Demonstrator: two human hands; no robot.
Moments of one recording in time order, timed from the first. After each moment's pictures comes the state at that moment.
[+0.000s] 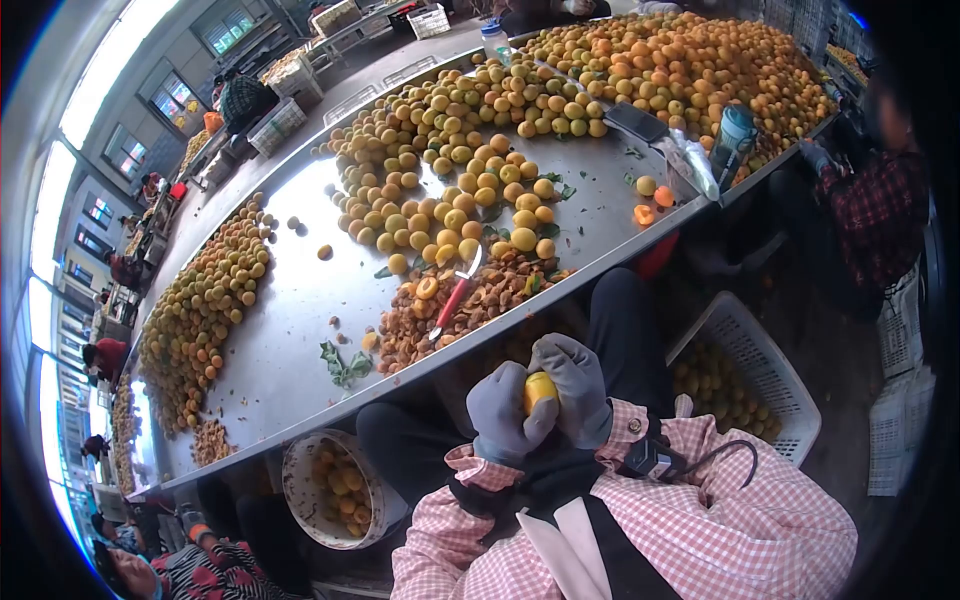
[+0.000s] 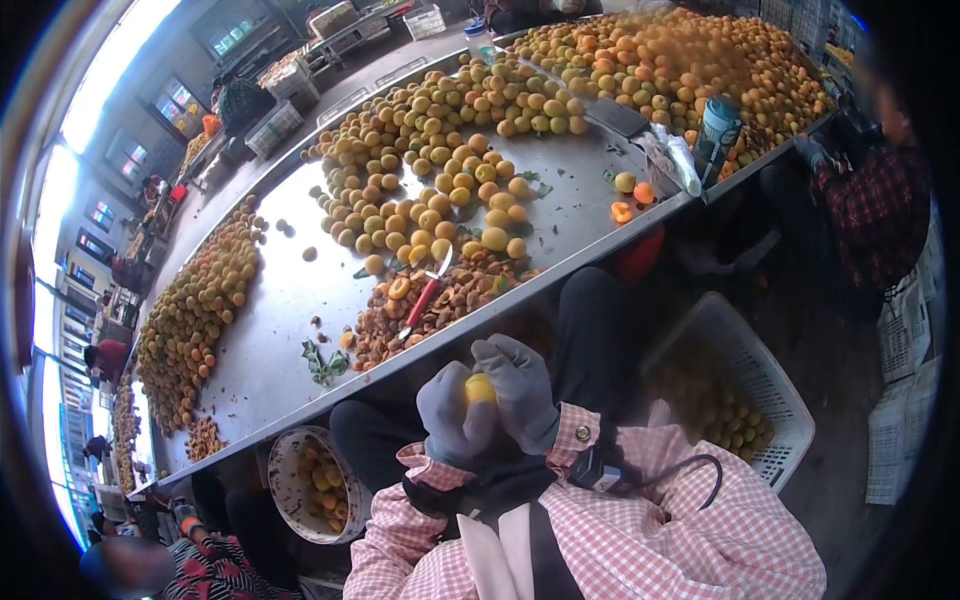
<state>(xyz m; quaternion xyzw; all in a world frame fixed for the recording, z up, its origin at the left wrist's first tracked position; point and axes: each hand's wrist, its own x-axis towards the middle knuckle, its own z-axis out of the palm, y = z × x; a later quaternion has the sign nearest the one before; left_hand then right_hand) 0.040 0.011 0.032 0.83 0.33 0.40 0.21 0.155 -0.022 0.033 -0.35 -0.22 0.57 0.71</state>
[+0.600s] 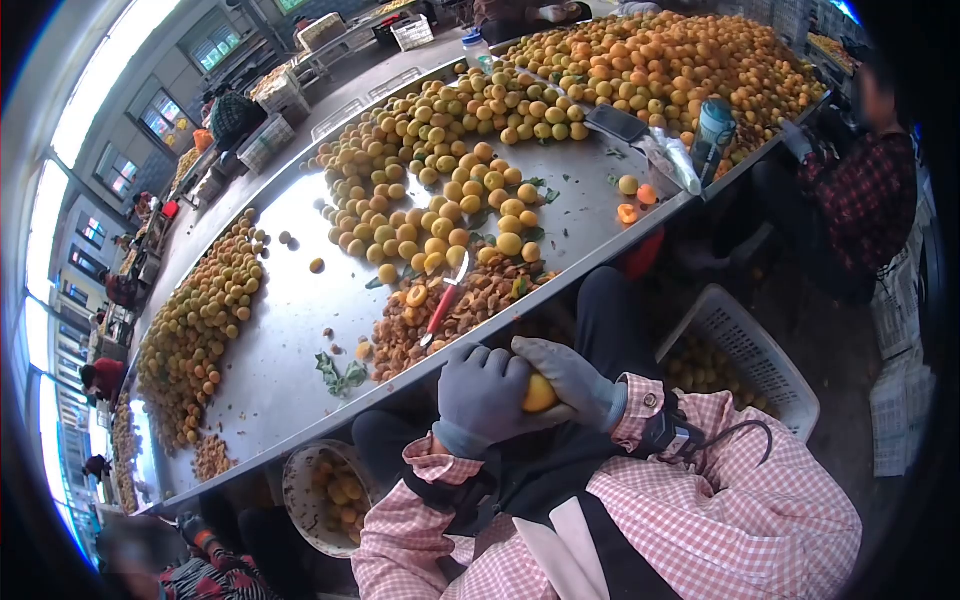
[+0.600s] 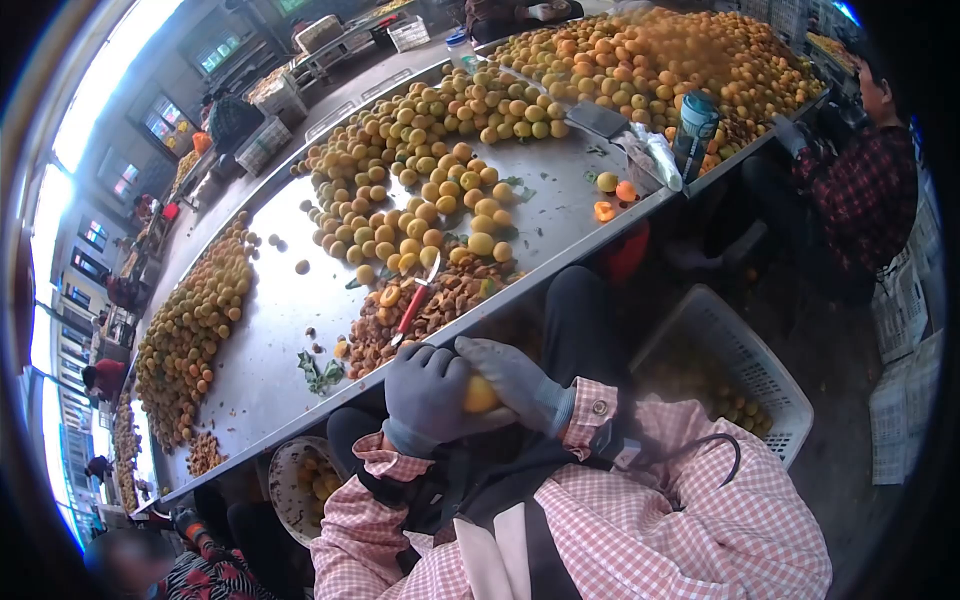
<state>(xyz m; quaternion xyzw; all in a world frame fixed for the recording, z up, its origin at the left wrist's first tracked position) 0.044 0.031 0.085 0.95 0.23 0.23 -0.01 0.186 -0.033 0.073 -0.48 -0.43 0.55 0.53</state>
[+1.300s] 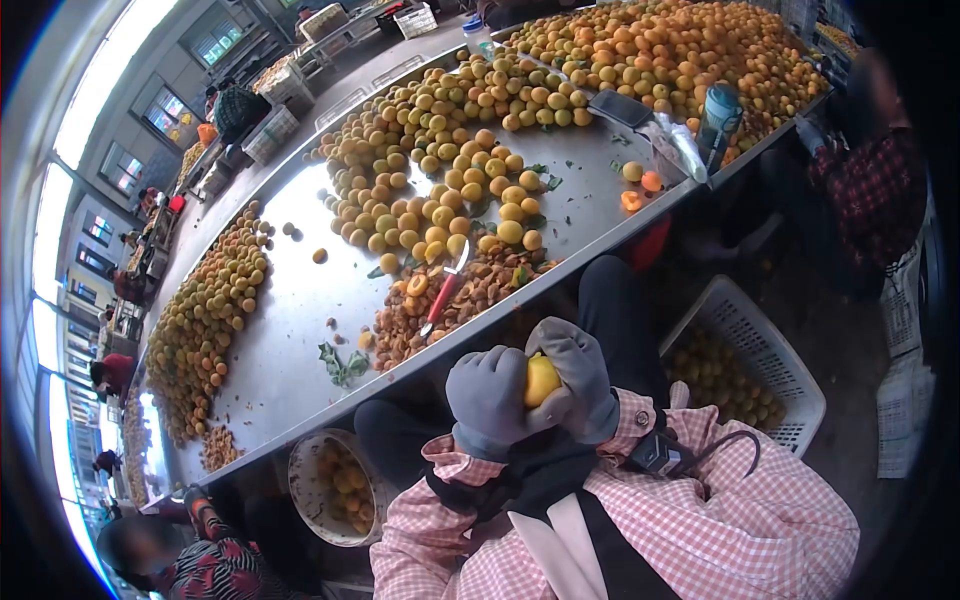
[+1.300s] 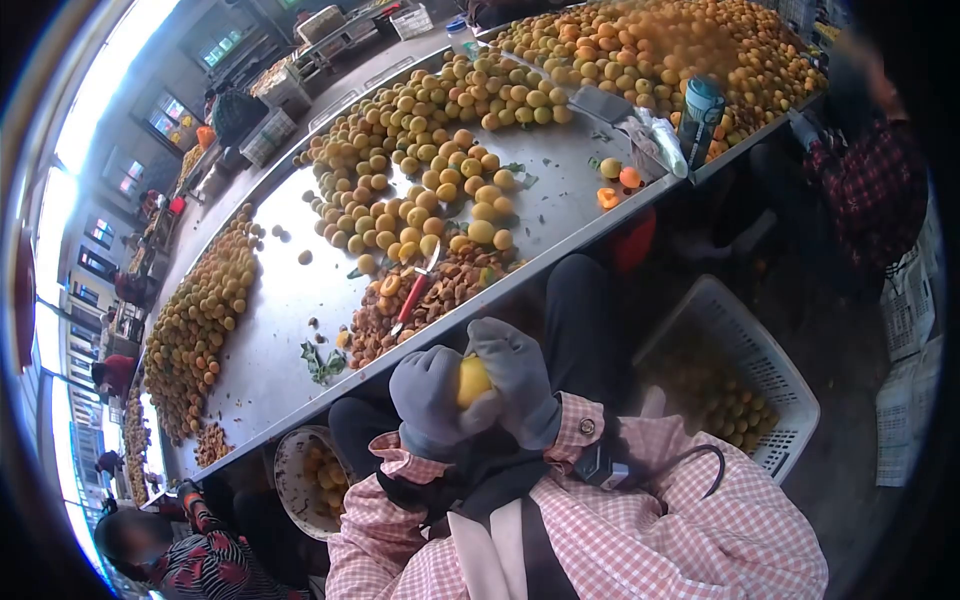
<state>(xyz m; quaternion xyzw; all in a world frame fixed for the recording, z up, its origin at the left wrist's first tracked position) 0.054 0.013 0.074 0.90 0.27 0.35 0.04 0.173 -0.036 0.056 -0.35 -0.26 0.55 0.71</state>
